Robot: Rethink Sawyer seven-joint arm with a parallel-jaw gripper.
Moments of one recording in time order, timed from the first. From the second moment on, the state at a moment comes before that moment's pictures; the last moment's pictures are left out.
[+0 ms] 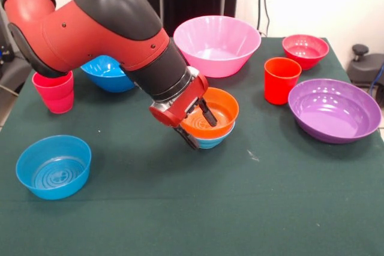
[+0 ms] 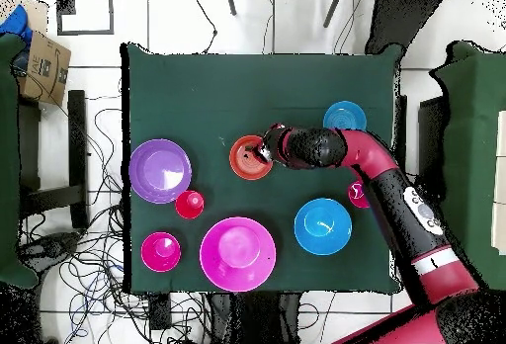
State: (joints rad) arm -1.04 -0.12 1.00 1.51 -0.71 0.84 0.93
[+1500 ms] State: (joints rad) arm -0.91 -0.48 0.97 1.52 -0.60 0.91 0.93
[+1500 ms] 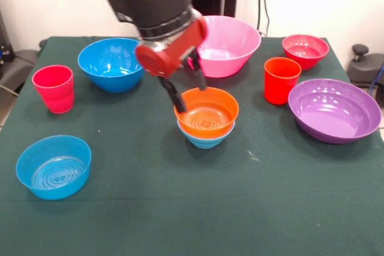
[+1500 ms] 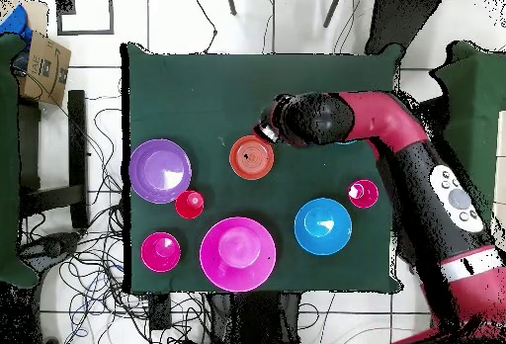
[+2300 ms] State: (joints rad) arm -0.82 -0.50 0.93 1.60 -0.54 0.77 0.95
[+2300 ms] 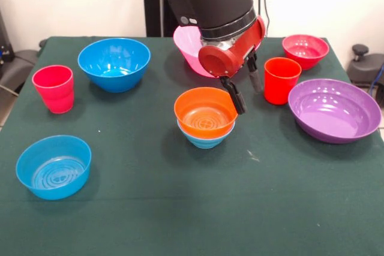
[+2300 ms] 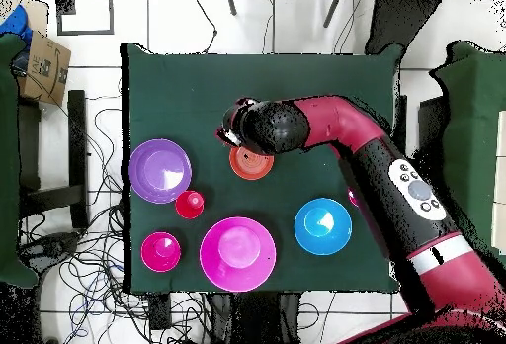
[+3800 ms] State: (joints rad) arm -0.71 -0.50 0.86 1.60 -0.47 0.68 0.95
